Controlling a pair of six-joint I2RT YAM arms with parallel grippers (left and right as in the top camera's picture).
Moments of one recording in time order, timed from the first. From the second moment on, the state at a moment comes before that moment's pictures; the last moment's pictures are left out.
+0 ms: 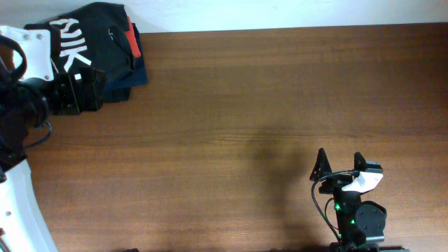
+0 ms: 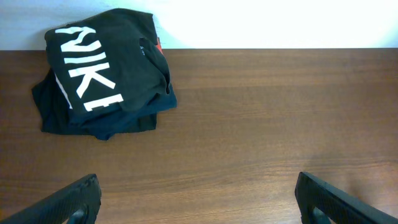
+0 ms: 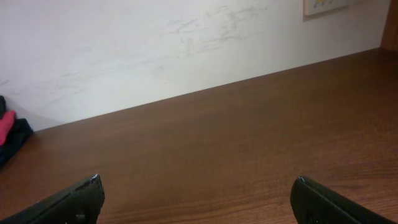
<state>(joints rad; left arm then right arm) 0.24 1.46 2.11 -1.39 0.33 0.14 0.02 0.01 0.01 -0.07 0.07 0.24</state>
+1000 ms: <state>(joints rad) -0.05 0.65 0.47 0.04 0.17 0.14 0.02 0.01 0.01 -0.07 0.06 0.24</state>
